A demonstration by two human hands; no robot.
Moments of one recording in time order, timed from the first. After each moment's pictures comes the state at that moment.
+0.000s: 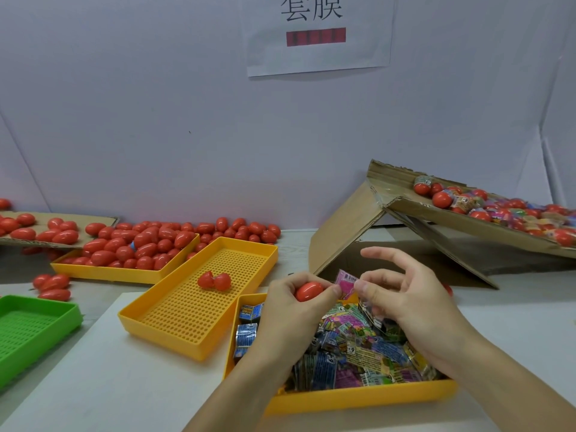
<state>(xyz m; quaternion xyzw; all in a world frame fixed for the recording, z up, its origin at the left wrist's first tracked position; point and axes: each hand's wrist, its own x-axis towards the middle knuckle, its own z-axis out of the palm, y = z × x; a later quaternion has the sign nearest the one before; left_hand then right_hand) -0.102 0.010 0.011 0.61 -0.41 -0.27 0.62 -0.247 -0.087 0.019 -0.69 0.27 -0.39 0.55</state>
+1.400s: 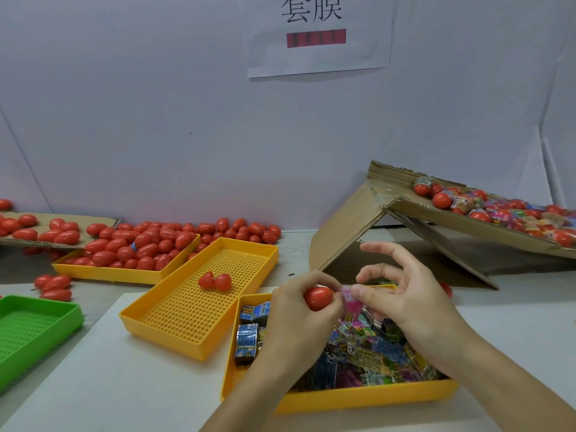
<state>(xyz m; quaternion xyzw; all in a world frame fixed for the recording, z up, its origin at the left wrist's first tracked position) -0.109 0.009 0.010 0.64 -0.51 -0.12 0.56 -0.247 -0.081 0.025 -0.70 0.23 -0.39 0.55</state>
